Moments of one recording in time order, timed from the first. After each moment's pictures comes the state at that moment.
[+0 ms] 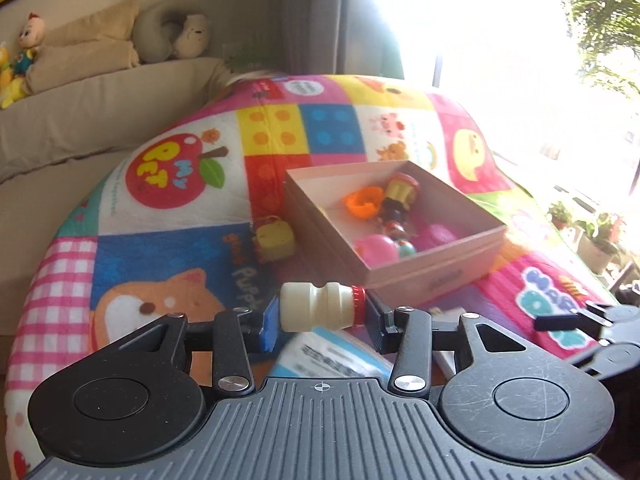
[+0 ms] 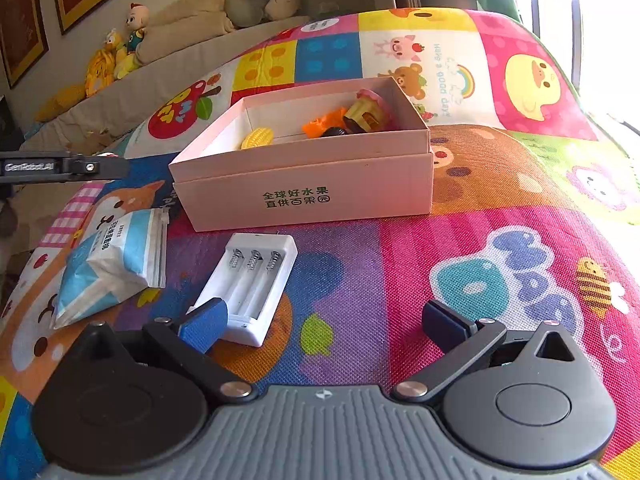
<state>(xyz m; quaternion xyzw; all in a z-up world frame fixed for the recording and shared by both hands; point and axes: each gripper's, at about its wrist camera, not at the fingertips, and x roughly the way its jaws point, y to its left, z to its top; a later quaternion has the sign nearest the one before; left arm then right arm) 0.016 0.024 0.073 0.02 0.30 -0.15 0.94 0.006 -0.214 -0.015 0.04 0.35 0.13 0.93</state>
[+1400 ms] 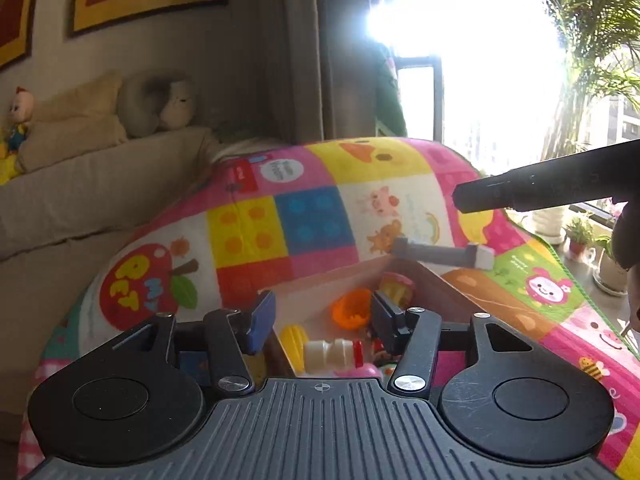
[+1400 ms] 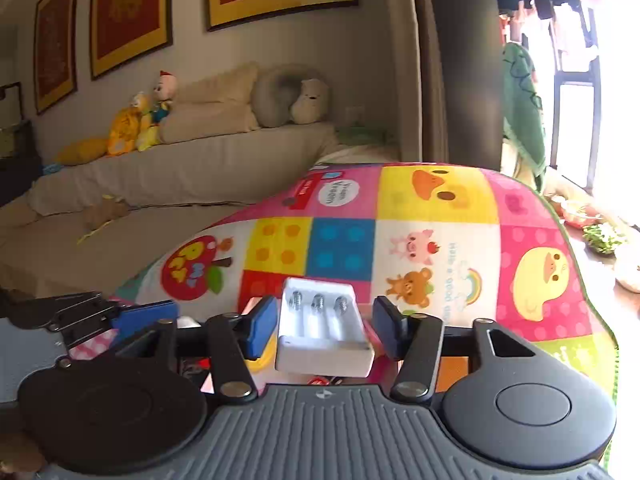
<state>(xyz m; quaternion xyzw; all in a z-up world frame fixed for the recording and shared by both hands) 0.096 -0.037 0.119 0.05 0.23 -0.12 0.96 0.113 -0.221 0.155 0.00 0.24 0.14 0.96</state>
